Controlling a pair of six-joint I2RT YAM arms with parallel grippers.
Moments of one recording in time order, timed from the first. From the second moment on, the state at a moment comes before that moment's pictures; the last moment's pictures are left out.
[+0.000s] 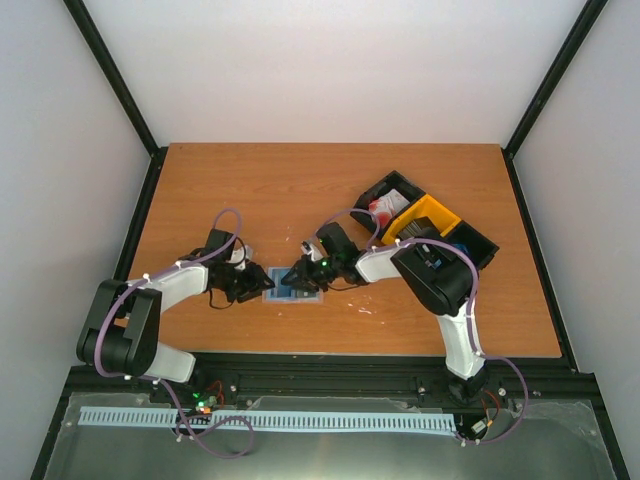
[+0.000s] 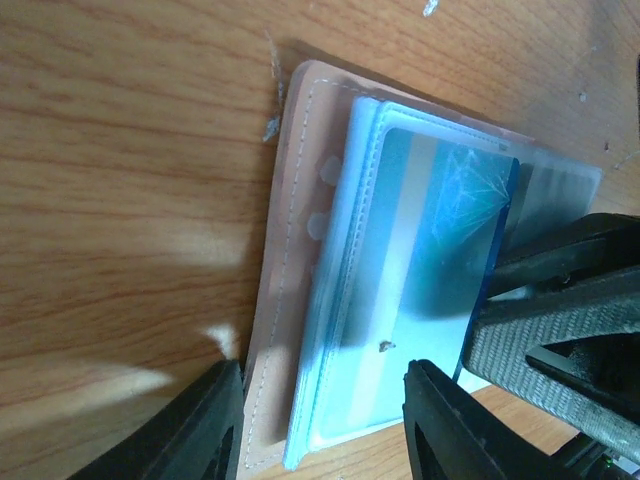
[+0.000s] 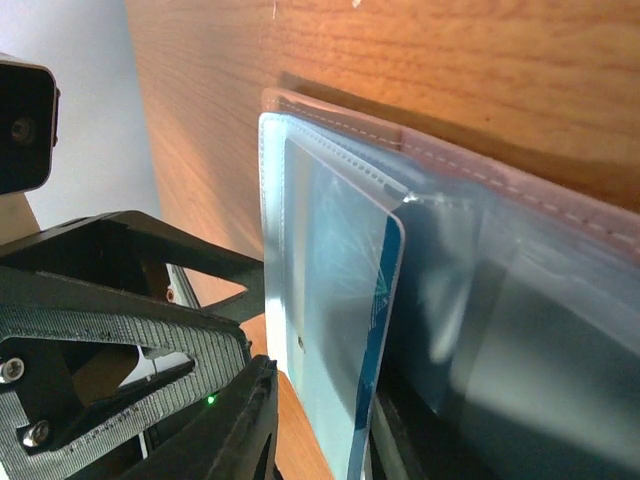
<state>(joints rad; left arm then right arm) -0.24 1.42 0.60 -0.35 0.52 -0.61 0.76 2.07 1.05 0.28 -0.78 1.02</state>
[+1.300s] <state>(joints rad) -0.22 1.38 0.56 -0.28 0.55 -0.70 0.75 1.81 1.02 -0.08 -0.53 0.82</state>
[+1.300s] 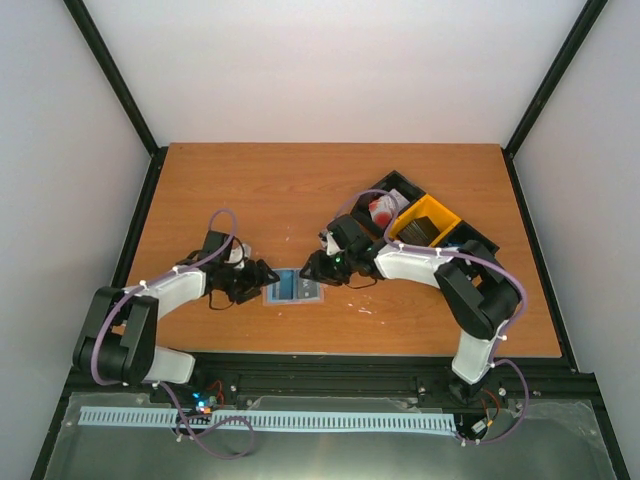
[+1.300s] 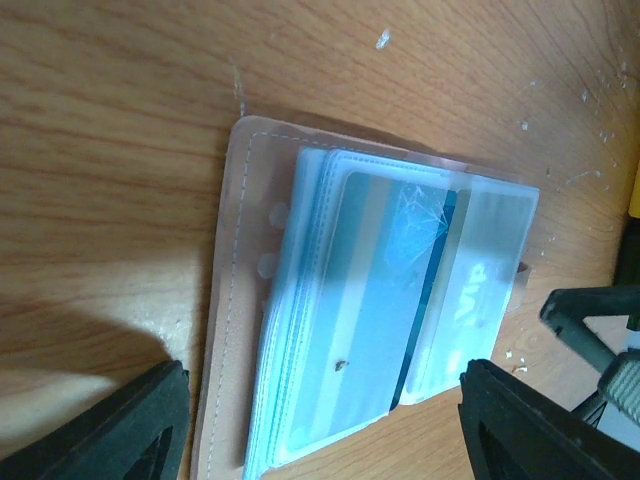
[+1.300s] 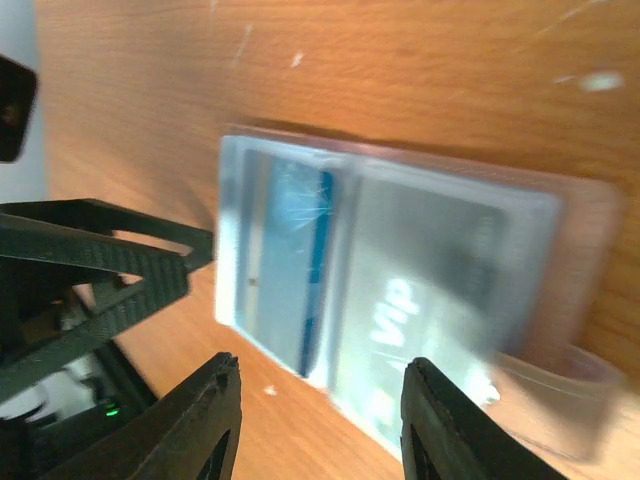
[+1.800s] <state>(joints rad) -0.22 1.43 0.60 -0.29 0.55 -0.69 0.81 1.77 1.05 -0.46 -0.10 0.34</state>
